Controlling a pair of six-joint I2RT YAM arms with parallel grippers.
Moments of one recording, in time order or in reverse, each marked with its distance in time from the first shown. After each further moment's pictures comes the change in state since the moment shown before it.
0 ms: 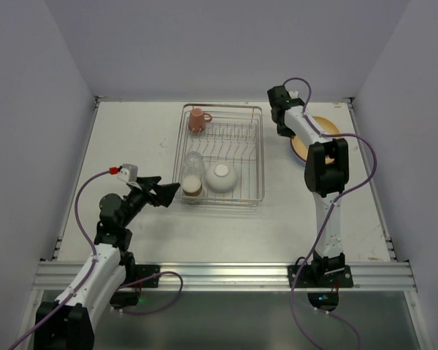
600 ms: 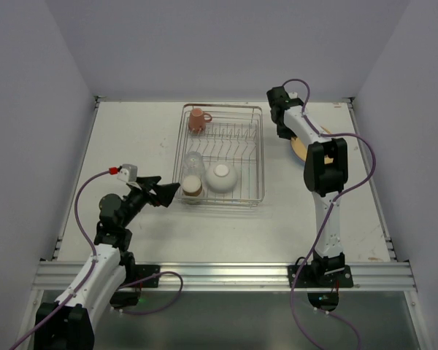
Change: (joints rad) left arm 0.000 -0.007 0.000 0.000 0.000 0.000; right arm 0.001 0.021 0.023 -0.042 -0.002 -0.004
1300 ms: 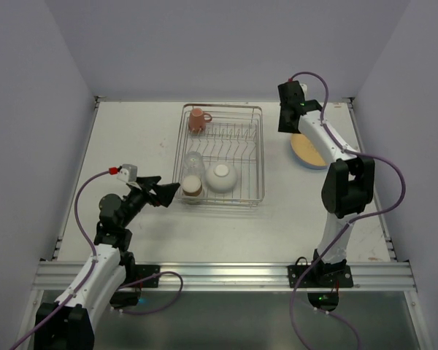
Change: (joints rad) left arm 0.000 -0.002 0.000 0.000 0.000 0.000; right arm 0.010 -0.338 -0.238 0.124 -0.187 0.026
